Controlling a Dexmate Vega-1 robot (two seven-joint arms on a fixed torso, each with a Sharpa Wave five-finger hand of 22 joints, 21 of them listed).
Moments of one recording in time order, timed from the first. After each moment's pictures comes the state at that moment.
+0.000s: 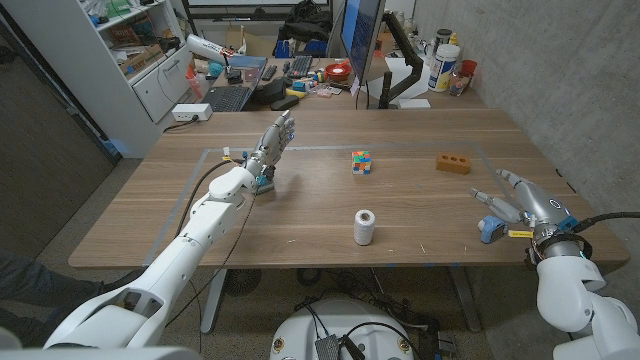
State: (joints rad) left arm 0.80 0.39 0.29 -1.35 -0.47 -0.11 -0.16; left_hand 0.25 -0.08 0.30 0.09 0.37 -0.04 0.06 0.20 0.18 -0.07 0.00 0.20 0.18 -0.11 0.01 0.19 0.18 -0.14 -0.04 0.24 0.17; right arm -1.82 -0.27 0.18 -2.43 -0.97 -0.36 -0.02; right_hand 0.34 -0.13 0.30 -0.14 0.33 0.25 -0.08 0.19 0.19 0.30 -0.02 0.21 0.18 0.23 -0.04 0.19 0.18 0.23 -0.02 0.33 0.17
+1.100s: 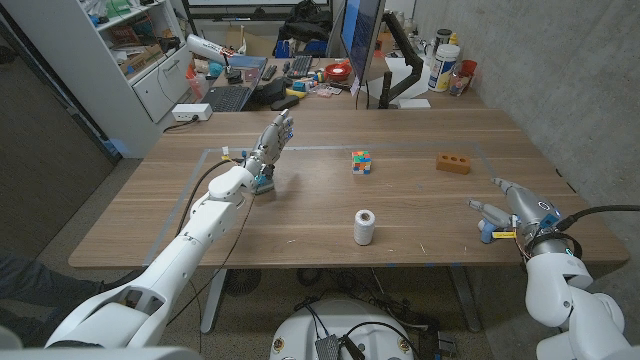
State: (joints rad) left arm 0.79 0.39 0.29 -1.33 -0.47 -0.12 -0.17; left_hand 0.25 -0.07 0.29 0.09 0.37 -0.03 0.05 0.20 0.18 -0.07 0.00 0.20 0.18 -0.11 0.01 0.19 0.18 -0.14 -0.04 0.23 0.17; right arm -1.79 -0.29 0.10 -2.43 -1.14 -0.48 0.09; right_hand 0.37 -0.13 0.29 -0.14 0.36 0.26 -0.09 0.19 0.19 0.27 -0.06 0.20 0.18 0.25 0.00 0.19 0.18 0.30 0.11 0.31 0.17
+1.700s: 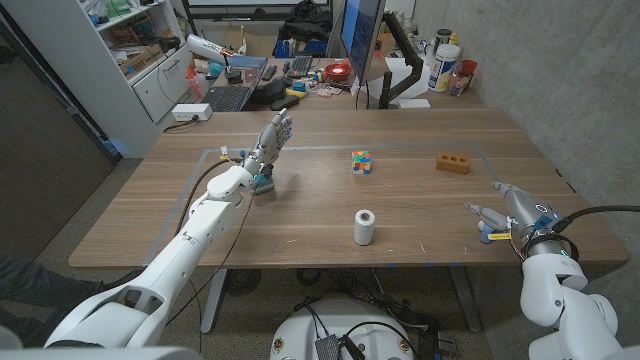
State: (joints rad) left arm 0.79 0.39 0.28 -1.33 -0.48 -0.12 -0.17; left_hand 0.25 -0.07 0.29 0.09 0.37 -0.03 0.05 0.20 0.18 -0.07 0.00 0.20 0.18 -0.11 0.01 0.19 0.18 -0.14 -0.04 0.23 0.18; right arm -1.78 -0.28 0.06 -2.43 -1.22 -0.53 0.13; right_hand 0.39 -0.14 0.28 -0.14 0.38 0.25 -0.13 0.19 0.19 0.22 -0.08 0.20 0.18 0.24 0.06 0.19 0.18 0.28 0.20 0.28 0.17
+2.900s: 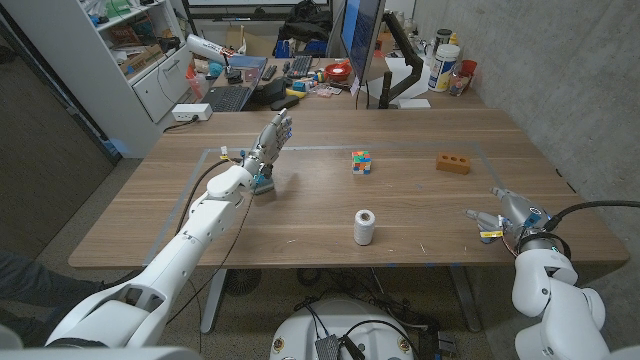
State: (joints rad) left arm 0.78 0.39 0.28 -1.31 -0.48 -0.13 -0.18; left_hand 0.25 -0.07 0.28 0.09 0.37 -0.03 0.05 0.20 0.18 -0.07 0.00 0.20 0.18 -0.12 0.00 0.19 0.18 -0.14 -0.04 0.22 0.18; right arm -1.73 -0.27 0.02 -2.41 -1.31 -0.61 0.28; right_hand 0.40 -0.15 0.26 -0.14 0.41 0.18 -0.12 0.18 0.19 0.13 -0.05 0.19 0.18 0.17 0.09 0.18 0.18 0.26 0.21 0.24 0.17
